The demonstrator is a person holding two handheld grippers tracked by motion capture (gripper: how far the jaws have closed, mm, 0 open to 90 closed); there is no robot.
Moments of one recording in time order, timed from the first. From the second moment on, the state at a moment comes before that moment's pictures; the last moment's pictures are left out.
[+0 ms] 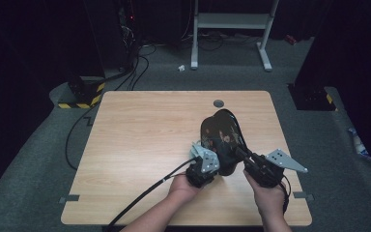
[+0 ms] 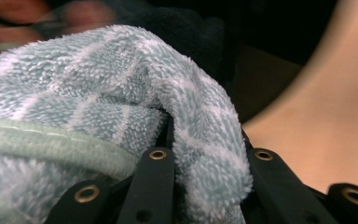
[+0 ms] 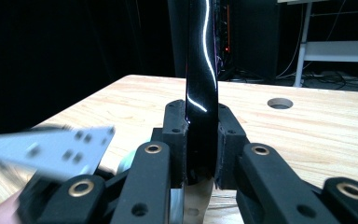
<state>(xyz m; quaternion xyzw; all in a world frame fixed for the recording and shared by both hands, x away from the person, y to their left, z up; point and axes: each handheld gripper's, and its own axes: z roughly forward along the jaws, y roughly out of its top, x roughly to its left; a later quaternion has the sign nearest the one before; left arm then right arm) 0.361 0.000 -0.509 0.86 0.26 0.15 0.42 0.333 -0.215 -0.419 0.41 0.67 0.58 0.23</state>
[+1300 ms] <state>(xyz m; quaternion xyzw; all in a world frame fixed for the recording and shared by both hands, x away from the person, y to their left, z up) 0.333 0.155 -0.516 0.77 0.34 0.22 0.50 0.330 -0.204 -0.428 0.41 0.69 0.56 0.23</state>
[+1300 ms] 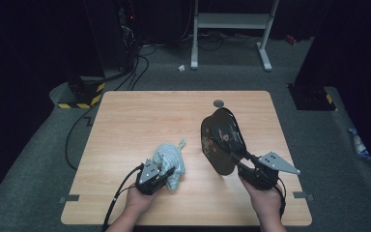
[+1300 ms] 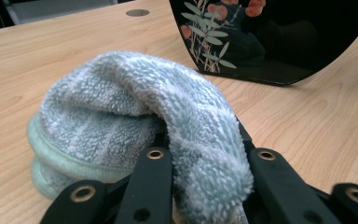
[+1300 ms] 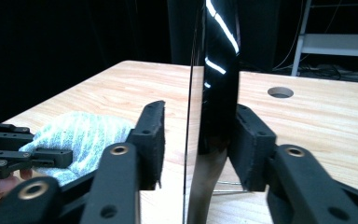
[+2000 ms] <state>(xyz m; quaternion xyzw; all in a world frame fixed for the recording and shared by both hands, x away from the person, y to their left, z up) 0.334 0.158 -0.523 0.76 0.35 0.20 0.51 0.327 -0.194 -0.476 0.43 0.70 0.52 0.22</state>
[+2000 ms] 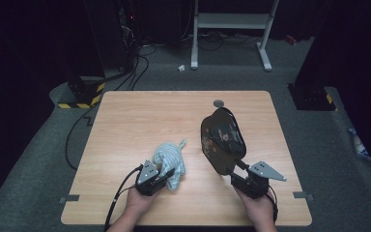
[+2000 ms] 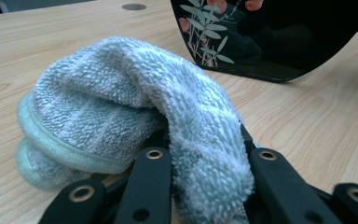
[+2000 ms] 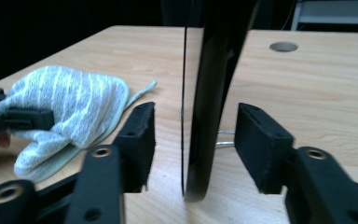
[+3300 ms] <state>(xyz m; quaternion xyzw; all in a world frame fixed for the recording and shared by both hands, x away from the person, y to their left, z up) 0.331 0.156 -0.524 0.76 0.37 0.23 0.48 0.356 -0.189 -0.474 0.42 0.69 0.54 0.21</state>
